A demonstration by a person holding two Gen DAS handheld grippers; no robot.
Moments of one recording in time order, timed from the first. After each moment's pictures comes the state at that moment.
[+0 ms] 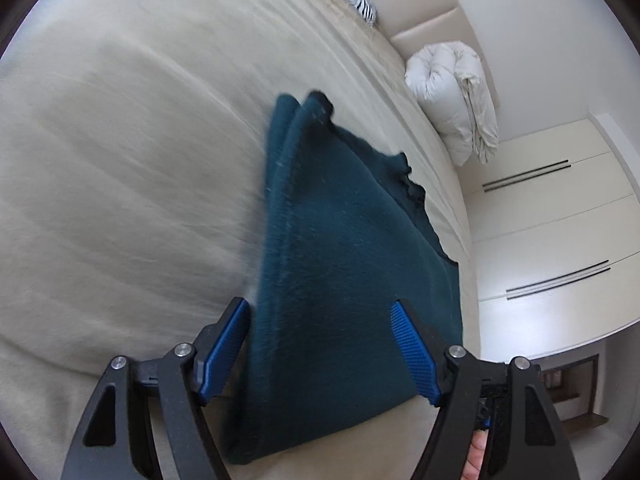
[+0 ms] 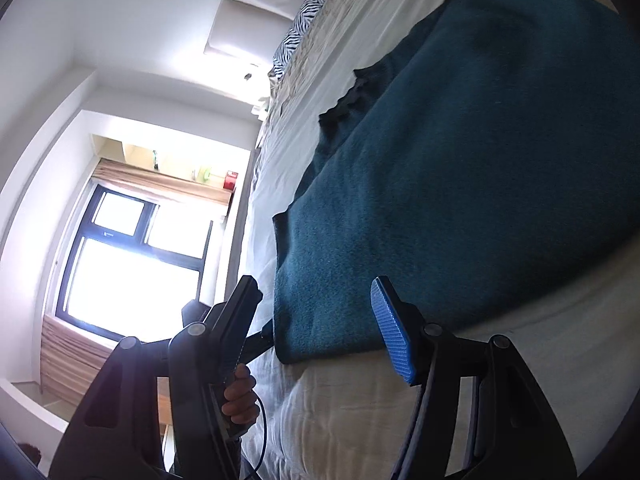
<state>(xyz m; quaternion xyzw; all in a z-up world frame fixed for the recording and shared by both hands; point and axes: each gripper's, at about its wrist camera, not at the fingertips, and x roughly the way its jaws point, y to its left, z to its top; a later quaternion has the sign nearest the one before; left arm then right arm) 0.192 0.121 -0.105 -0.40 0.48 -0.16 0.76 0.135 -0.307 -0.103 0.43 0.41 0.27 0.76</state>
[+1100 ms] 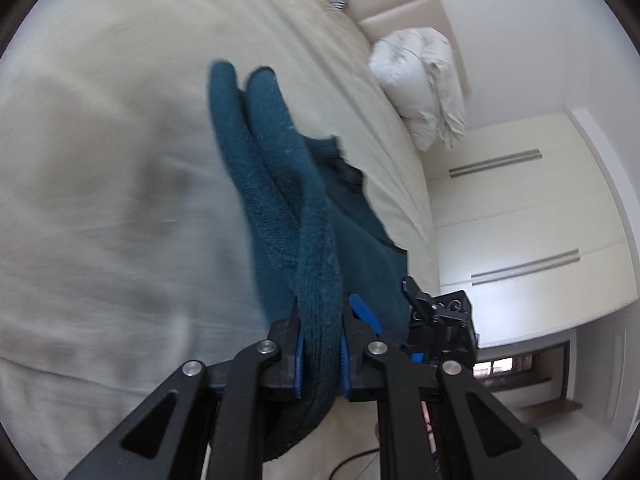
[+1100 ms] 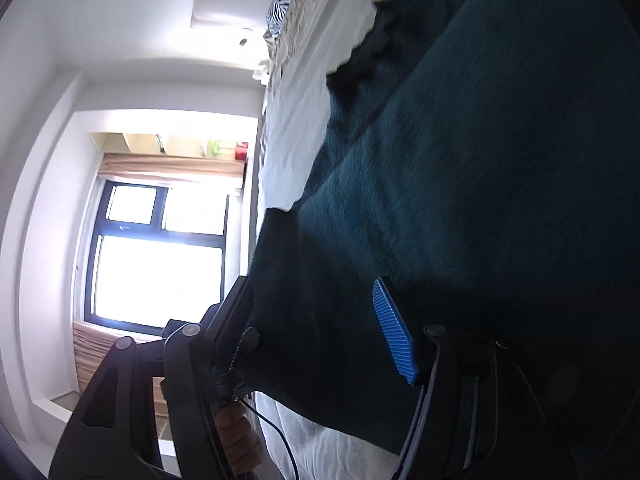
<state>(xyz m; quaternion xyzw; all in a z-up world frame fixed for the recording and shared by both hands) 0.214 0.079 -0.059 -0.41 0.47 -0.22 0.75 0.250 -0.259 -0.136 0.48 0.45 0.31 0.68</state>
